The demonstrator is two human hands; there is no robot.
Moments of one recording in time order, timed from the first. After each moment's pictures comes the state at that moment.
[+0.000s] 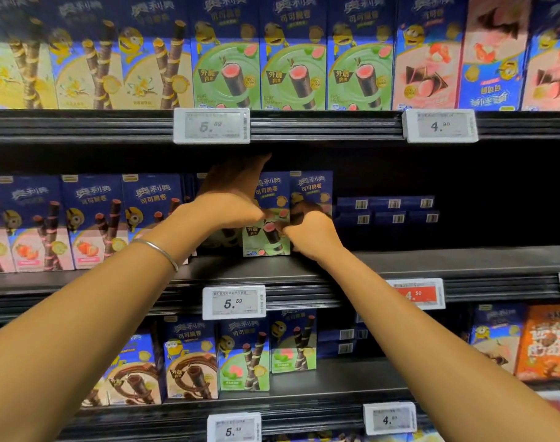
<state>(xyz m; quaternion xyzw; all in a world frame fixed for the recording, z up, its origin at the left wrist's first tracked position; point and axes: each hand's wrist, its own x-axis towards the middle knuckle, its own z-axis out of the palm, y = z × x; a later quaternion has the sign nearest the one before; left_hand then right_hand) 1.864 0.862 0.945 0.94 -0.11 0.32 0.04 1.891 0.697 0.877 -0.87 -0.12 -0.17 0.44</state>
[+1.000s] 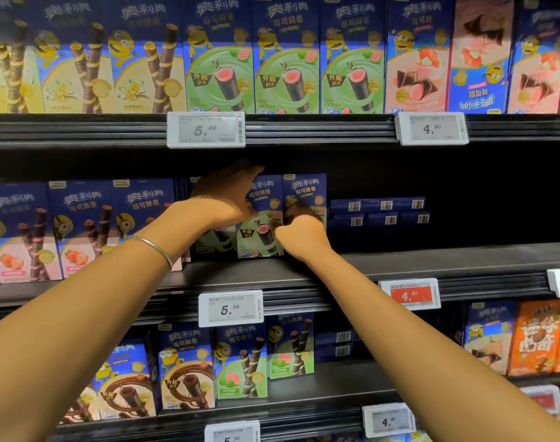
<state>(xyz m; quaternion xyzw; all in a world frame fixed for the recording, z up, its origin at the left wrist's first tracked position) 1.881 0.871 0.947 0.94 -0.14 0.32 0.01 1.889 0.710 0.881 -0.89 -0.07 -0.17 0.41</state>
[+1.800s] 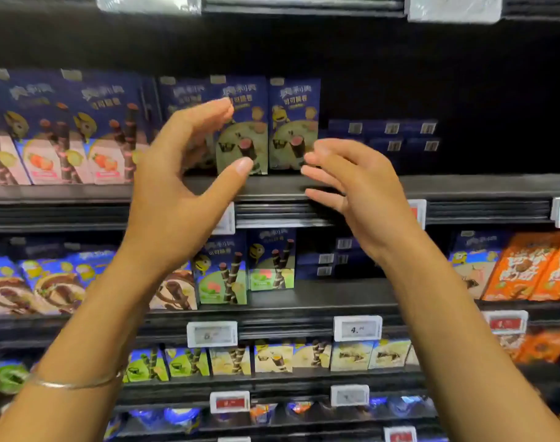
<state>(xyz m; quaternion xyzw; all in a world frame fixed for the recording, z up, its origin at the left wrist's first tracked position) 1.734 0.834 0.837 0.77 -0.24 0.42 0.41 1.777 0.615 0.847 -0.66 -0.20 -0.09 0.72</state>
